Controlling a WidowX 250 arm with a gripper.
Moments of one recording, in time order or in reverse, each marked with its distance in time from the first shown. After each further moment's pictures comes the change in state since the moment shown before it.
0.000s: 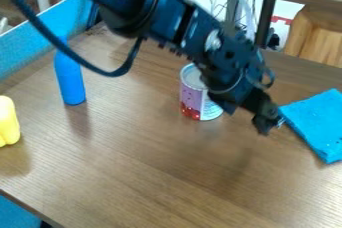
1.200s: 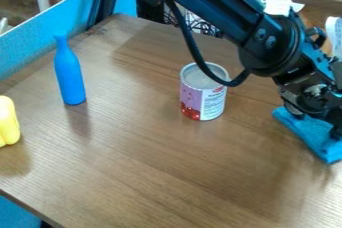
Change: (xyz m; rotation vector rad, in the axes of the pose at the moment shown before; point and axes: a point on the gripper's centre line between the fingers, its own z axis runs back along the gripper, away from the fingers) arm 0.038 -0.050 -0.084 0.081 -0.036 -0.018
